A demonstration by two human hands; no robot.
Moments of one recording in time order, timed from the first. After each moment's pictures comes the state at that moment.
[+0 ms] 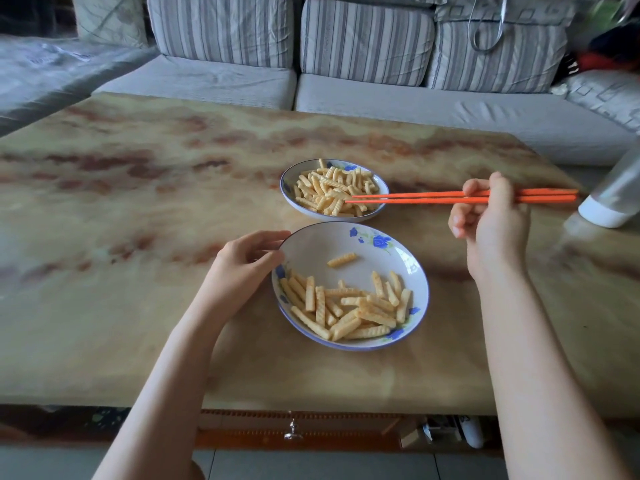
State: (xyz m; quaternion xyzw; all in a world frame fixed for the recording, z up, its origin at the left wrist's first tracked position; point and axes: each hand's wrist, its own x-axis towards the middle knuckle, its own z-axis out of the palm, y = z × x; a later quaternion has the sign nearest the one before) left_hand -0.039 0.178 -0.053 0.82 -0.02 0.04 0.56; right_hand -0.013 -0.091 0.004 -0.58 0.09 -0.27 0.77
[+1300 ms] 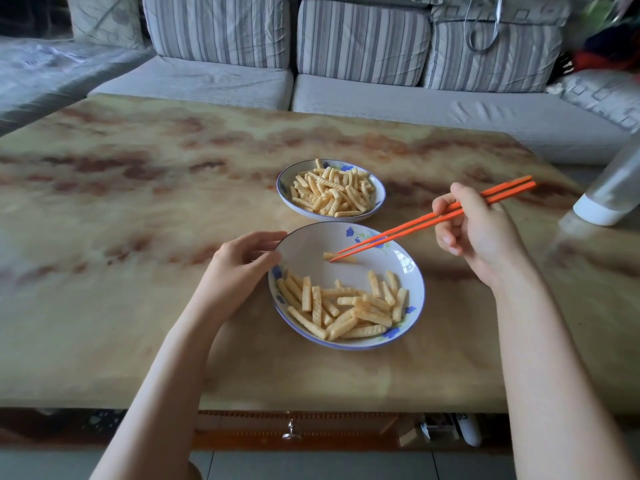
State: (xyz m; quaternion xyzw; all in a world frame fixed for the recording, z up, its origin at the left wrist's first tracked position) left_hand -0.039 0.179 -0.055 0.82 -0.03 0.05 0.57; right_hand -0.018 -0.105 0.001 -0.71 0.03 -0.09 0.69
